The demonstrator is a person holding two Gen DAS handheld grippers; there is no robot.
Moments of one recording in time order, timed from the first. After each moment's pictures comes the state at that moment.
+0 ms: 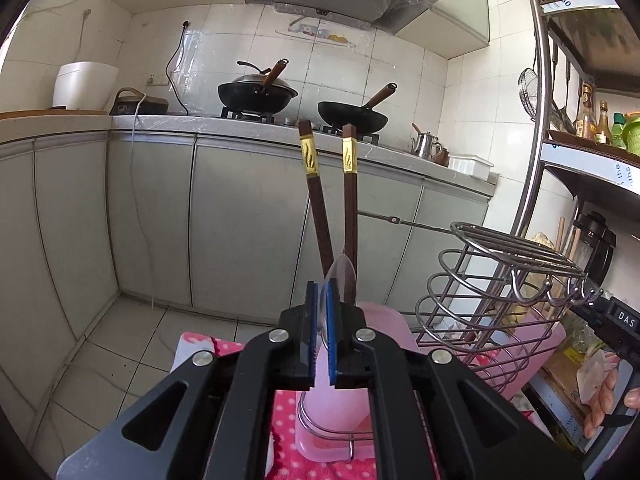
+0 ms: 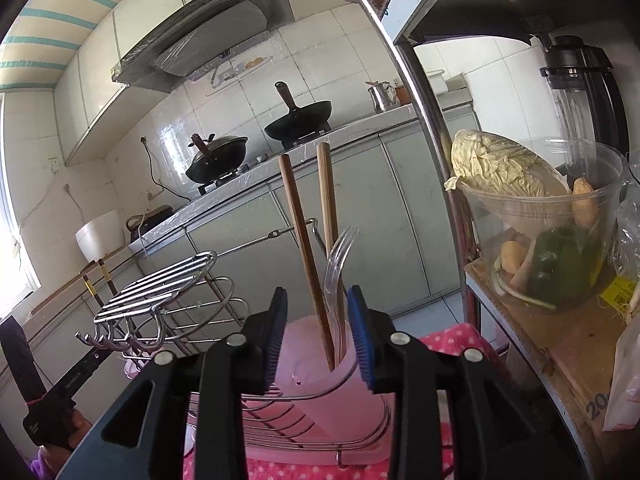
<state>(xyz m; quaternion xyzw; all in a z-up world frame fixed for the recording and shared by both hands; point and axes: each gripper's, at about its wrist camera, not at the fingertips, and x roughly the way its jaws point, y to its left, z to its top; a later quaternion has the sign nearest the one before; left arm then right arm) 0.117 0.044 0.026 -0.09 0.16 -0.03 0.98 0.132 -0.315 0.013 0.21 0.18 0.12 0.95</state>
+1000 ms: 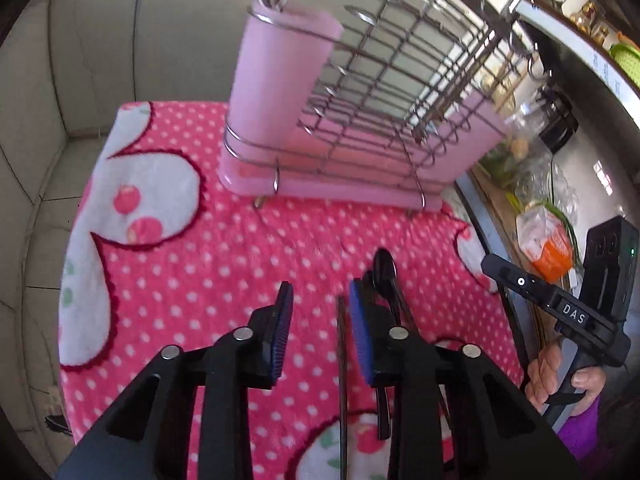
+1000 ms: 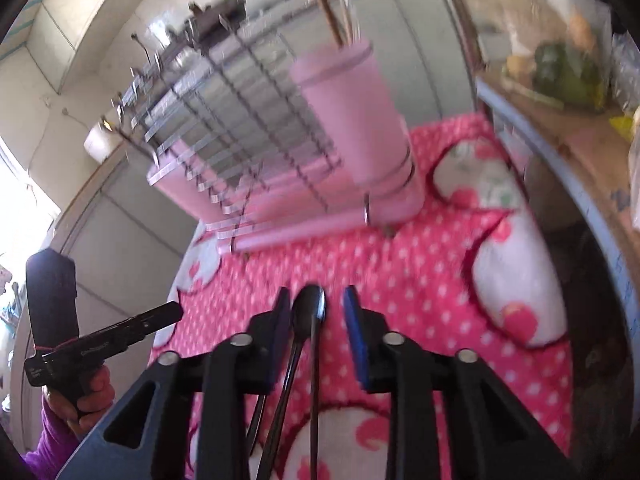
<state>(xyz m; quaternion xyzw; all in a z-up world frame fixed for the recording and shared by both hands) 0.062 0.011 -0.051 -0.10 0.49 -0.16 0.85 0.053 -0.278 -0.069 0.20 0.45 0.20 0.85</state>
